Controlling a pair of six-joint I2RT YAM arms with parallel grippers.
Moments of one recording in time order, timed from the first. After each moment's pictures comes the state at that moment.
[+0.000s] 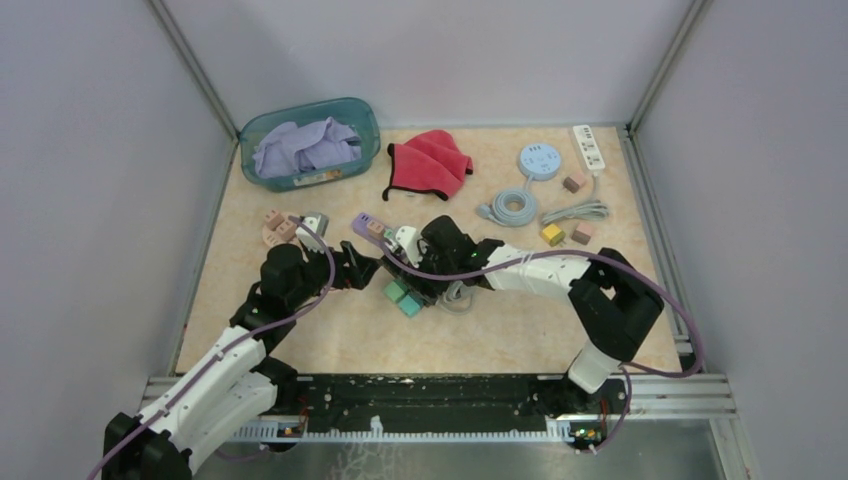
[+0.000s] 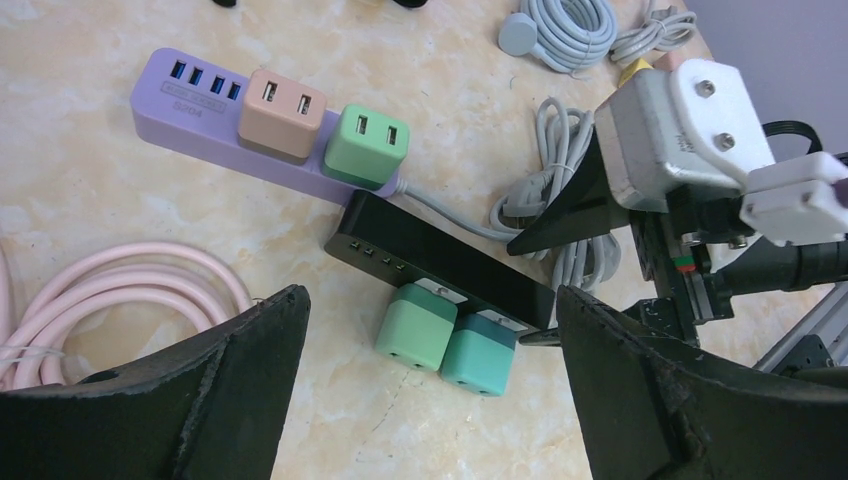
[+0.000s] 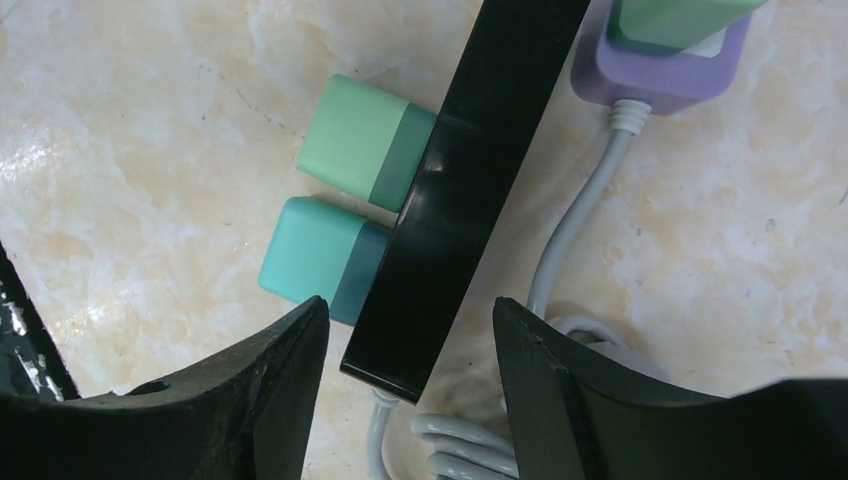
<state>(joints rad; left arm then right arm) -0.46 0.75 0.41 0.05 0.15 -0.44 0.87 1.62 0.98 -0.20 -0.22 -0.22</state>
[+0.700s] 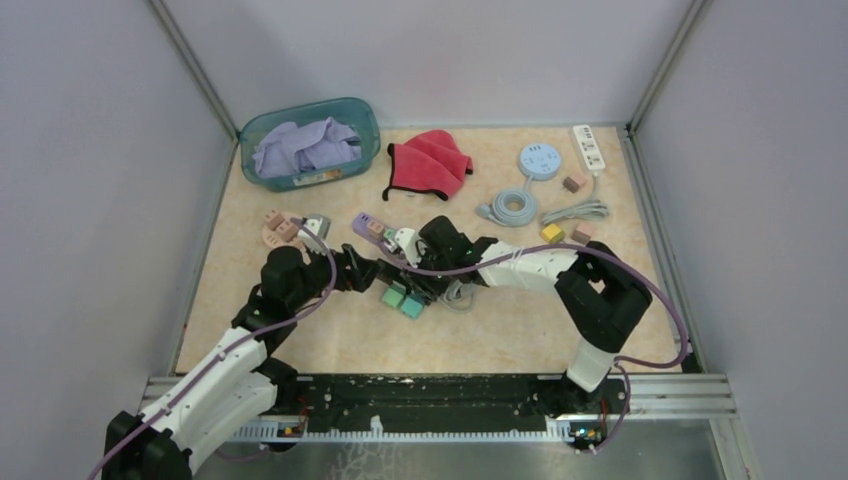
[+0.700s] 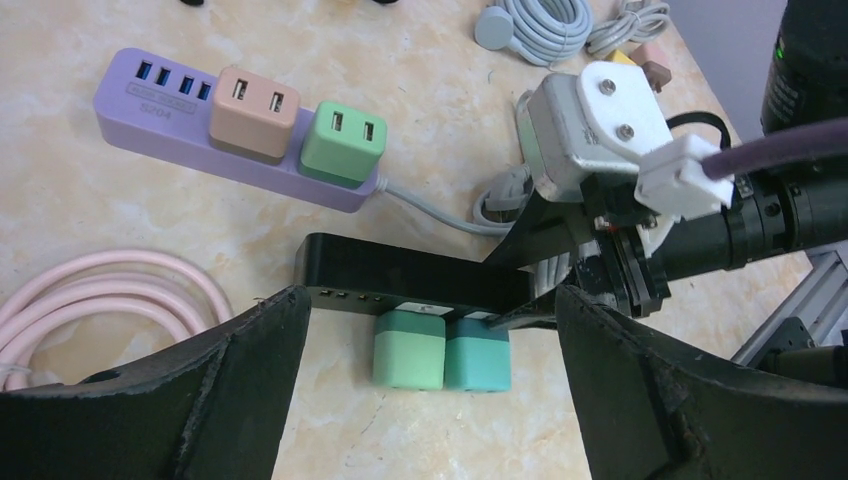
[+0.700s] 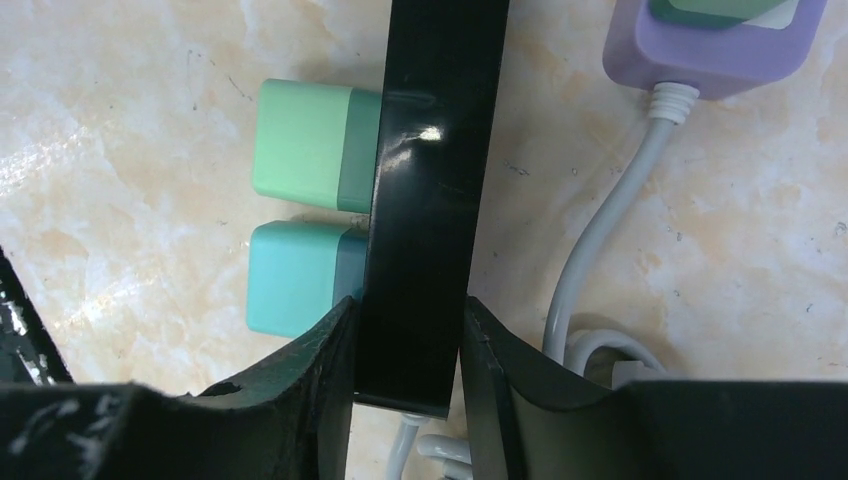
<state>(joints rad) -0.46 0.74 0.39 0.09 0.18 -0.44 0.86 1.70 1.00 -0.21 -0.25 -0.20</state>
